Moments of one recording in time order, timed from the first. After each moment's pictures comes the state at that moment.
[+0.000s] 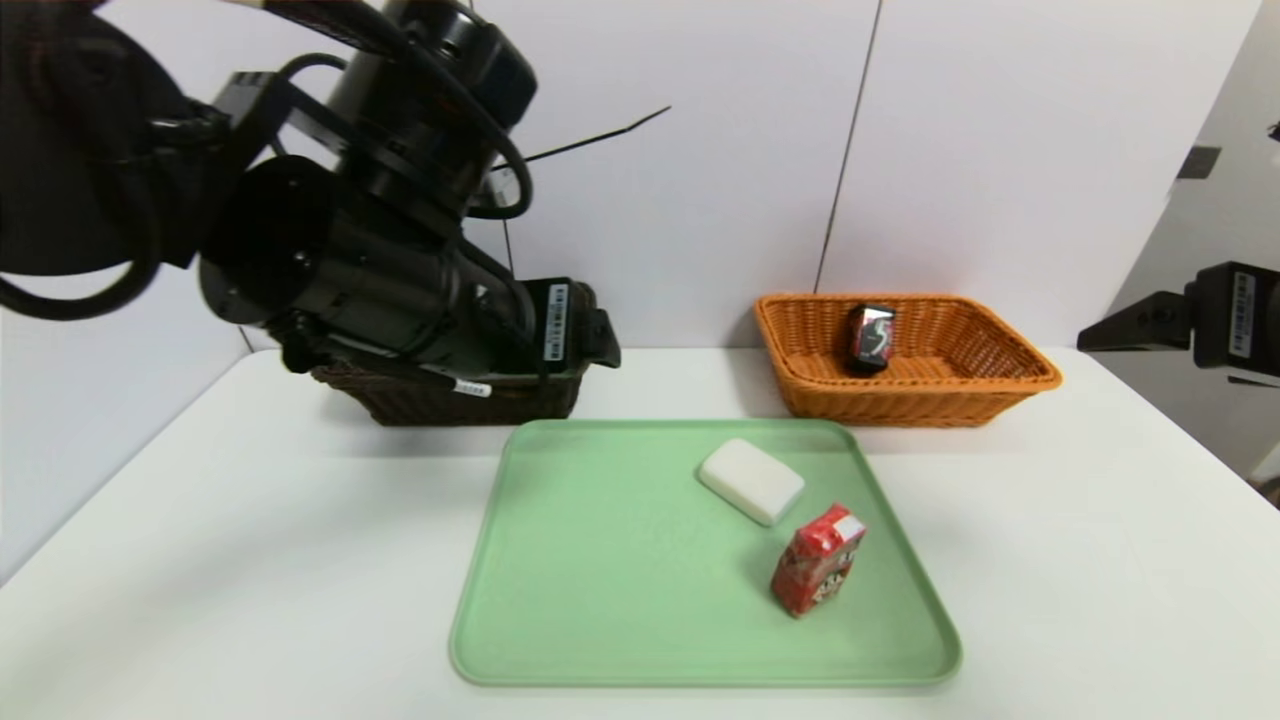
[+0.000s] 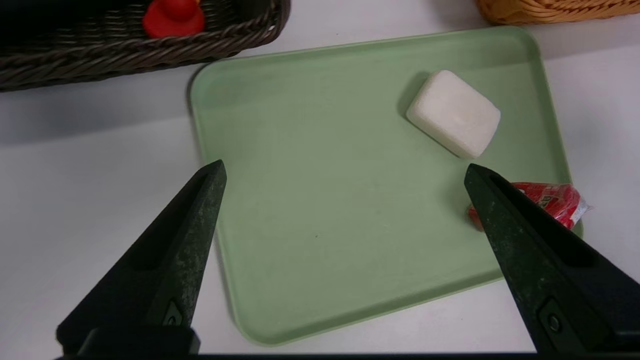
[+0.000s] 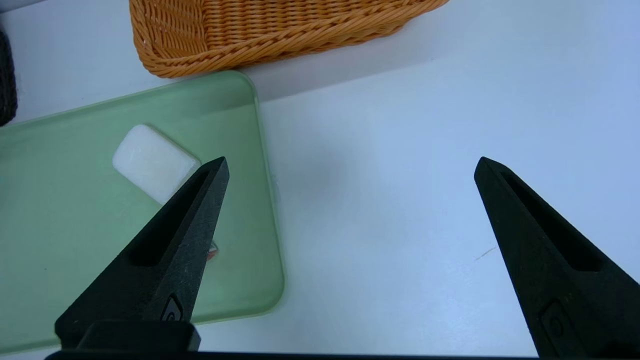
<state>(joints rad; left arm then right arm) -0.74 1.74 -1.70 0.64 0.25 -0.48 0.23 1.35 -1.37 0.71 -0.23 0.36</state>
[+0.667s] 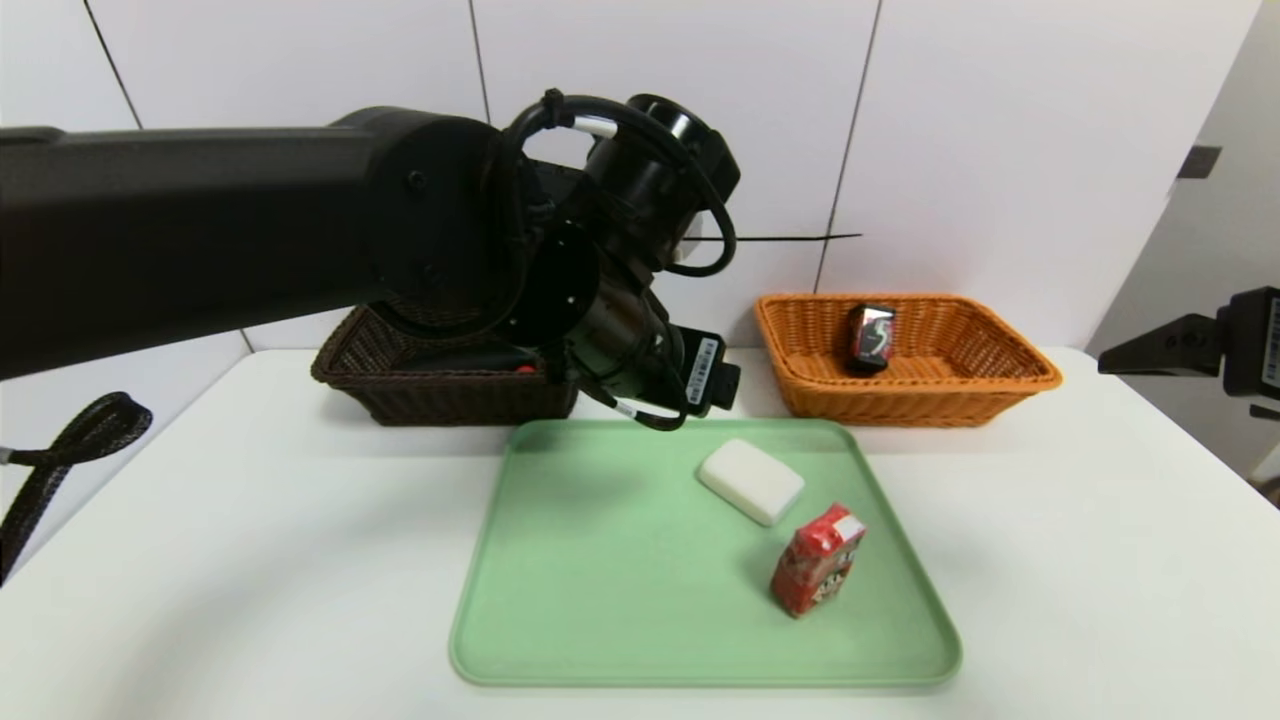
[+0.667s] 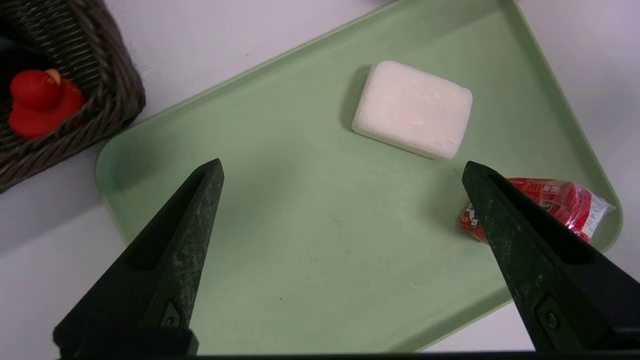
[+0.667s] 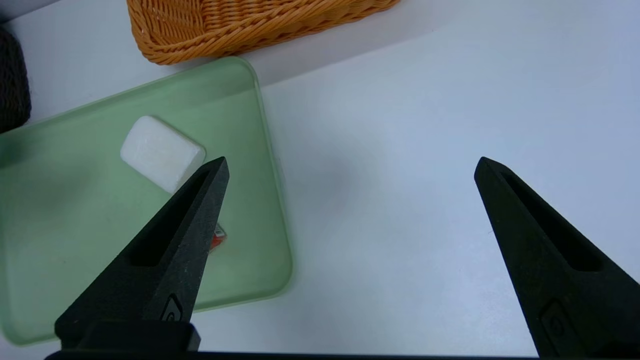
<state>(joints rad) -0.82 2.02 -1.96 0.67 0.22 -0.25 0.23 1.29 -1.30 0.70 -0.23 0.44</state>
